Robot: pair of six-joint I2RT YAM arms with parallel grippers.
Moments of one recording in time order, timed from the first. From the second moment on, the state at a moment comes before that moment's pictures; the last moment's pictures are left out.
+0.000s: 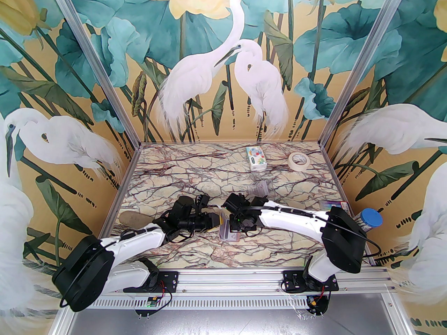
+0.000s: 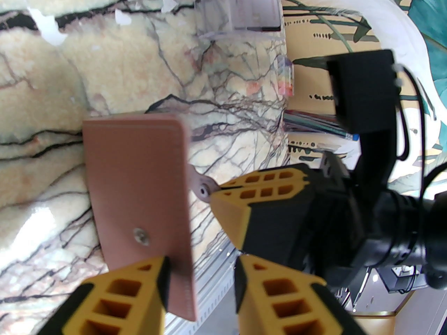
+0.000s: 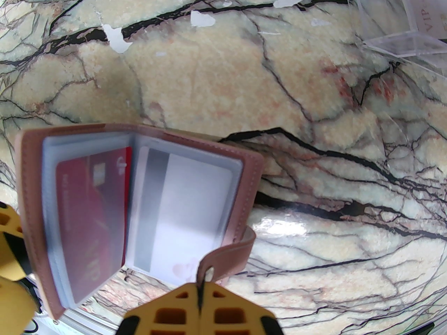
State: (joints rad) left arm -0.63 1.27 0.42 0.20 0.63 -0.98; right arm 0.97 1.60 1.04 -0.72 0.00 0.88
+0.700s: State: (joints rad) left arm -0.74 1.47 0.46 0.30 0.62 -0.99; right arm 0.95 1.53 0.99 -0.71 0.00 0.88
